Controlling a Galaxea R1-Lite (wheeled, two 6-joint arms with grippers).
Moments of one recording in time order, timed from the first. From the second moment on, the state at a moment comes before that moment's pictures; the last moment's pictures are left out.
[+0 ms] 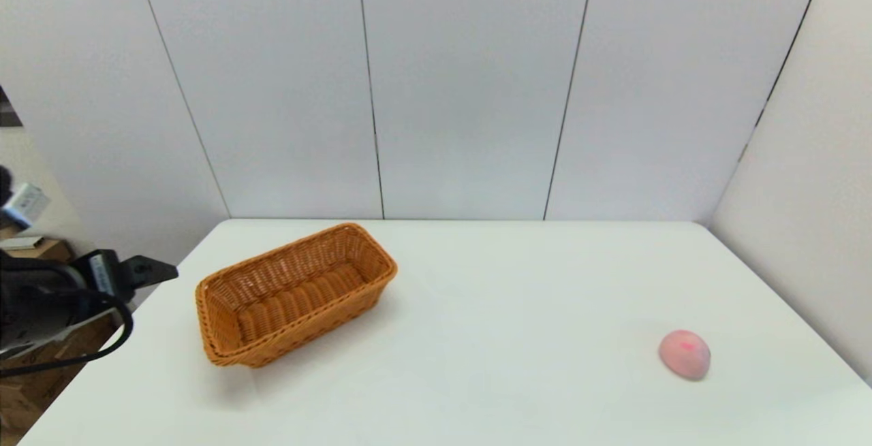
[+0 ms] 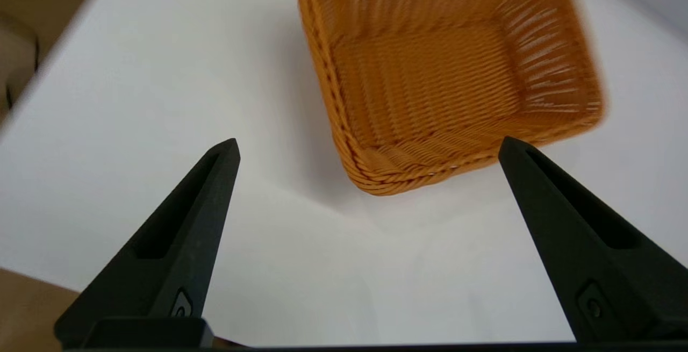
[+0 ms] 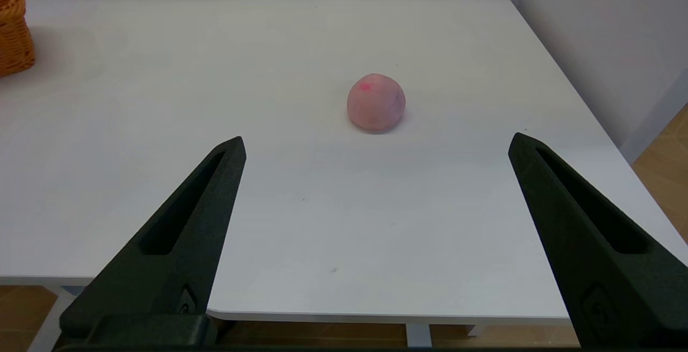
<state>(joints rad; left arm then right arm) 0.00 1.27 -0.77 0.22 0.09 -0.49 0.01 0.00 -0.08 0.20 -0.02 0.01</state>
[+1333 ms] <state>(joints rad) 0.10 2.06 -1.05 0.31 -0.08 -0.64 0.01 0.00 -0.08 0.20 -0.02 0.01</state>
